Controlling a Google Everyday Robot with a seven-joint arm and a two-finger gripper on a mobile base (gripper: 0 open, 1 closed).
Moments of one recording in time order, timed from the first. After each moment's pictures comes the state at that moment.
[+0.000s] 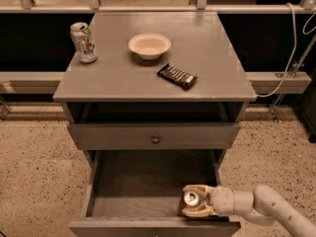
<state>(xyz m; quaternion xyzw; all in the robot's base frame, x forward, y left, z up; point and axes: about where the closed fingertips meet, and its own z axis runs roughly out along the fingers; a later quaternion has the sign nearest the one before) 0.441 -0.111 0.481 -0.49 0.55 0.44 0.52</state>
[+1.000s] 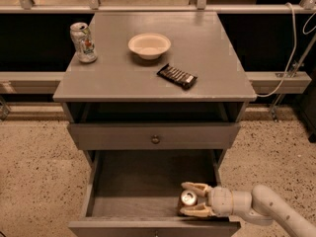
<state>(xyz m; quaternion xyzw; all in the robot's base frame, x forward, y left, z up) 0.439 -0.108 0.477 -0.48 0.54 0.45 0.52</state>
